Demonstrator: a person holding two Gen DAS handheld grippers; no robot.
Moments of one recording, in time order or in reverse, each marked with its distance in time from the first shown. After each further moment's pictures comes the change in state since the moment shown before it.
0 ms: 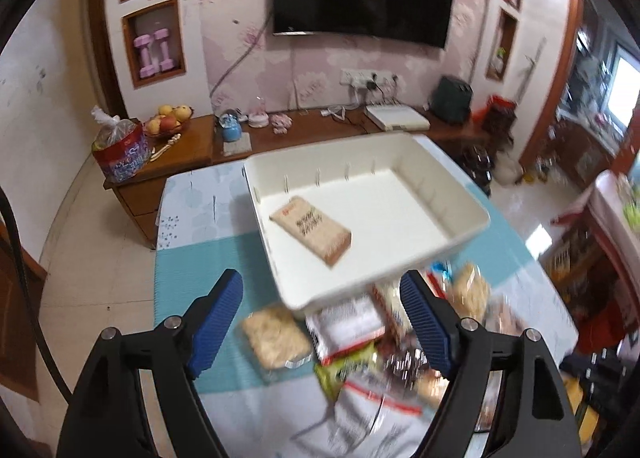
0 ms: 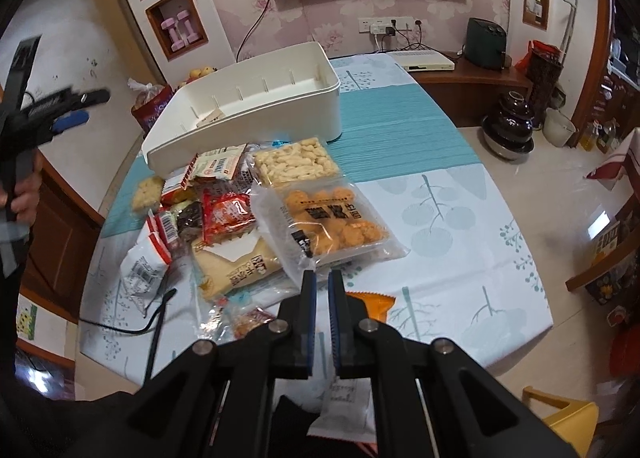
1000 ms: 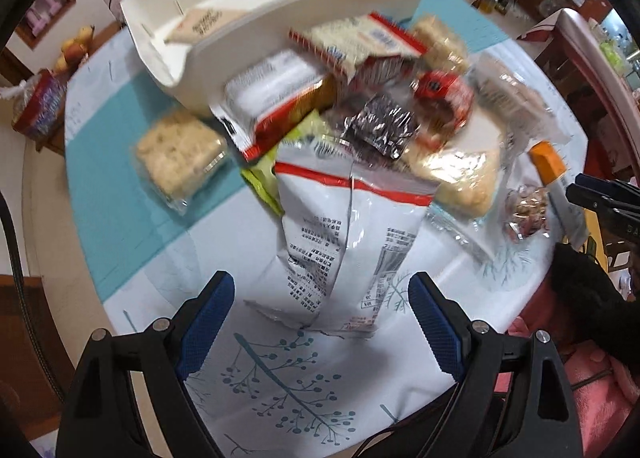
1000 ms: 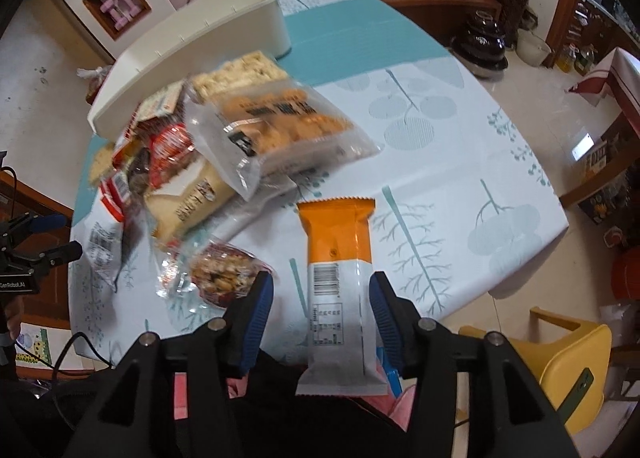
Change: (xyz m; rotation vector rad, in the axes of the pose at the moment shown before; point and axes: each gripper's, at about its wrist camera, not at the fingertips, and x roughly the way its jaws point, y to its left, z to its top) left arm 0.079 -0.044 -0.122 0.265 0.565 -0.117; right arm 0.039 -0.021 -0.036 0.170 0.244 -0.071
